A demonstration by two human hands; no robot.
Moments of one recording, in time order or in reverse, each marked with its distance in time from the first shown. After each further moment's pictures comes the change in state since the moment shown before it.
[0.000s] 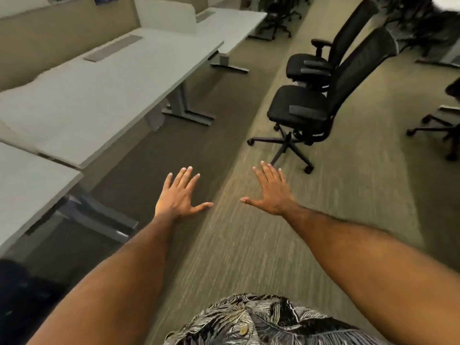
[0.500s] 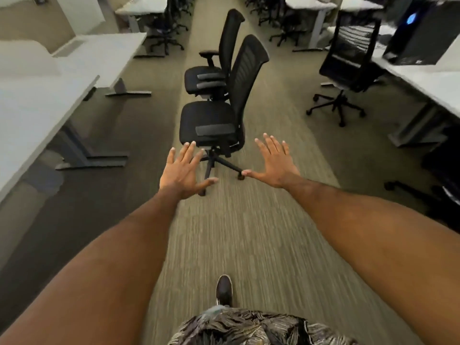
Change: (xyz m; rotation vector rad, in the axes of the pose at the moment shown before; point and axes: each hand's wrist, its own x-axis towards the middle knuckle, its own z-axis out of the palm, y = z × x) left_hand 0.308 0.240 -0.074 0.103 0.133 0.485; right_hand 0.028 0.294 -0.107 -0.032 0.253 0.408
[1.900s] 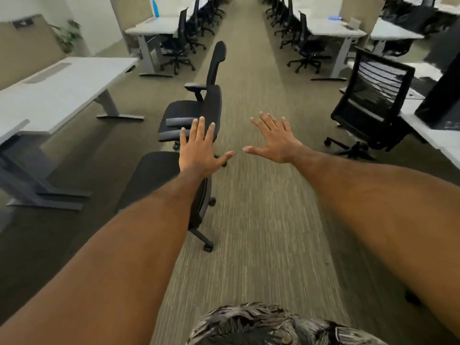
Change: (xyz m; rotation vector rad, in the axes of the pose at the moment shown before) left_hand 0.704 0.156 -0.017 -0.046 0.206 -0.296; right_hand 0.553 0.461 -0.094 -0.009 -0.054 -0.235
